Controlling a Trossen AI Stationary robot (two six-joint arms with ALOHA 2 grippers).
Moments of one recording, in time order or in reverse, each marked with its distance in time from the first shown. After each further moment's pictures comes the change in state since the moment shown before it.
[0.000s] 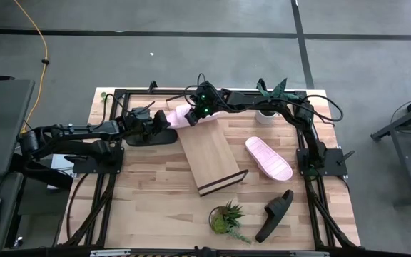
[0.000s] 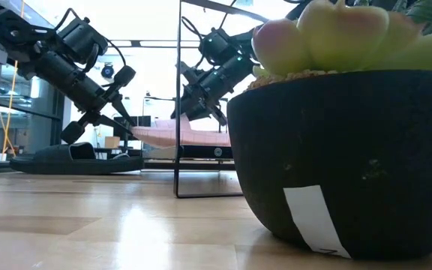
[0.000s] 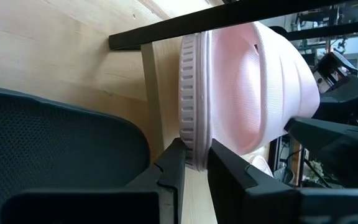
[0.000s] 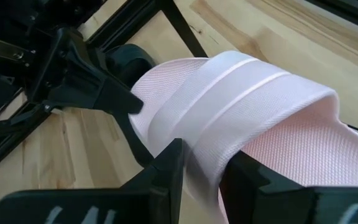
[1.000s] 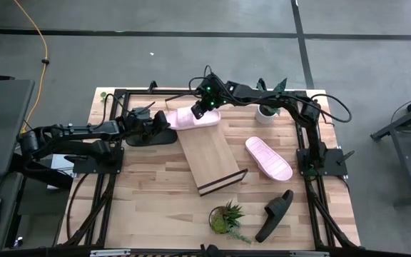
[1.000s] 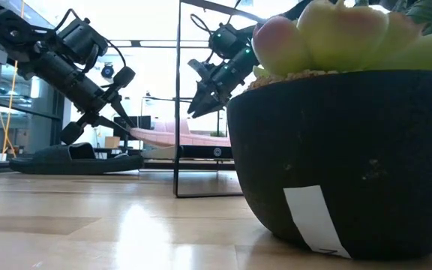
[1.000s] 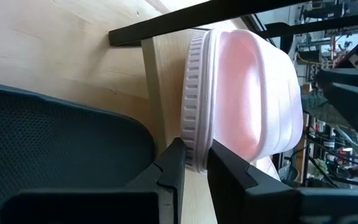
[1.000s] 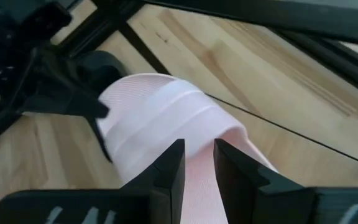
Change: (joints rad) left arm 0.000 0.001 -0.002 -0.003 0.004 0.010; right arm -0.036 -0.072 0.000 -0.115 0.021 -0.060
